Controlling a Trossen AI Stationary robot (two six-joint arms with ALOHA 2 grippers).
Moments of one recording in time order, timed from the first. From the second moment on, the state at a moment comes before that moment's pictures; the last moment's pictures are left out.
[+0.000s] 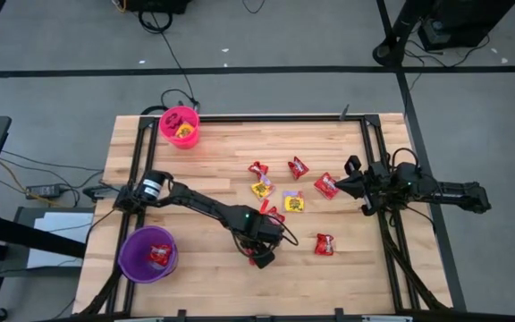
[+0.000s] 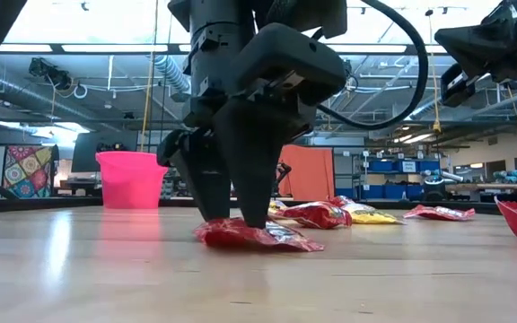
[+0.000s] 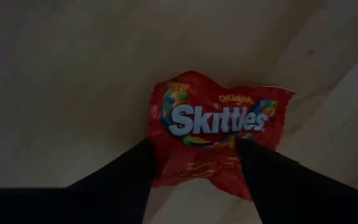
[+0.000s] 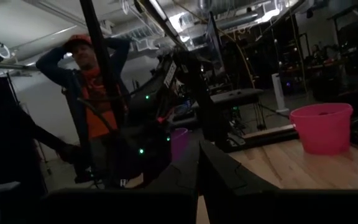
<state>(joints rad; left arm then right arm) -0.28 2.19 1.64 -0.80 0.15 -0.93 -0.11 0.02 0.01 0.25 -0.18 0.32</state>
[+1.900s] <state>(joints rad) -0.62 1.34 1.56 -1.57 -0.09 -1.53 -0.11 0.59 0.46 -0.08 -0.13 0.36</state>
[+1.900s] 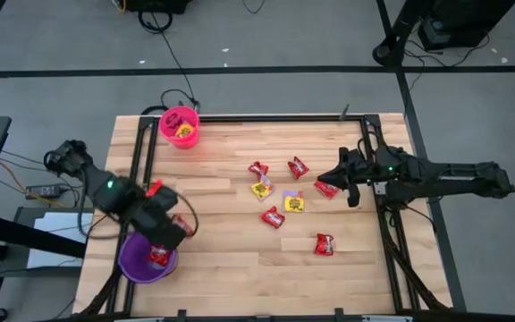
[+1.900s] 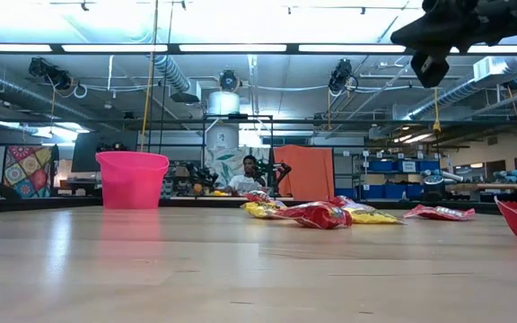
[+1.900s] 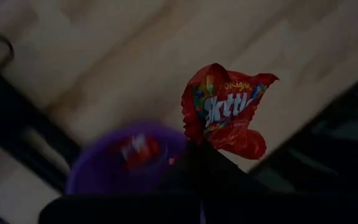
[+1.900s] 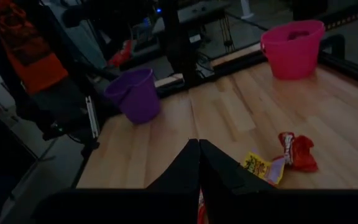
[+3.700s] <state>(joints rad) -0.64 1.15 1.51 -1.57 -0.45 -1.79 -0.16 0.88 0.71 -0.17 -0.17 0.35</state>
